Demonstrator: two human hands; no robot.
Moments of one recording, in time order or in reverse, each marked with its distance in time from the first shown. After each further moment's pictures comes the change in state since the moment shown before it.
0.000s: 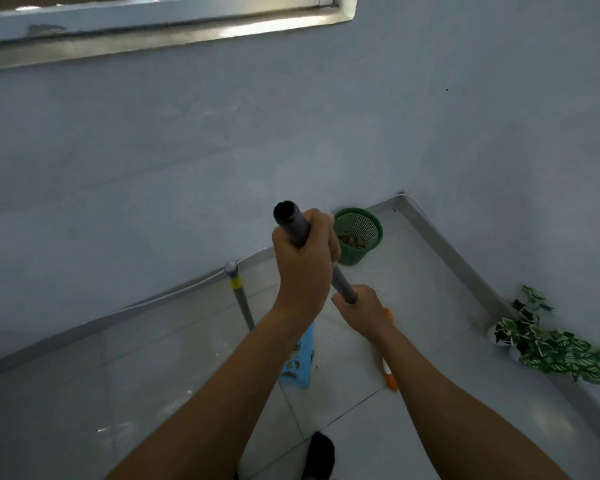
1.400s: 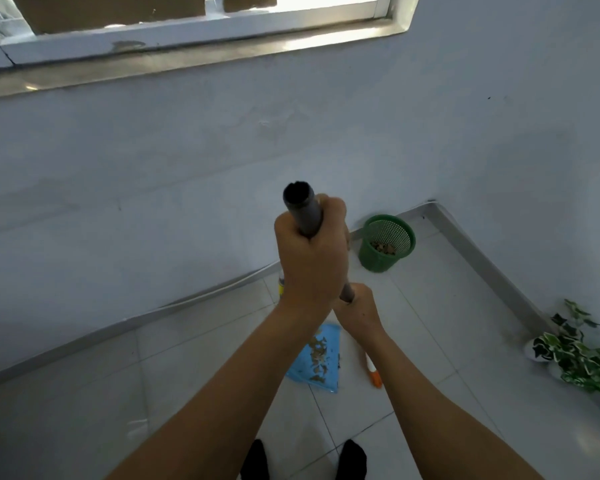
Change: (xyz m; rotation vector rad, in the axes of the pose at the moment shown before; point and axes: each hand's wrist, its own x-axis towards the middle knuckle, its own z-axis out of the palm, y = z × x) left_hand 0.015 0.073 -0.067 0.107 0.040 0.123; right_hand 0.000 -0.079 0.090 0.196 0.139 -0.184
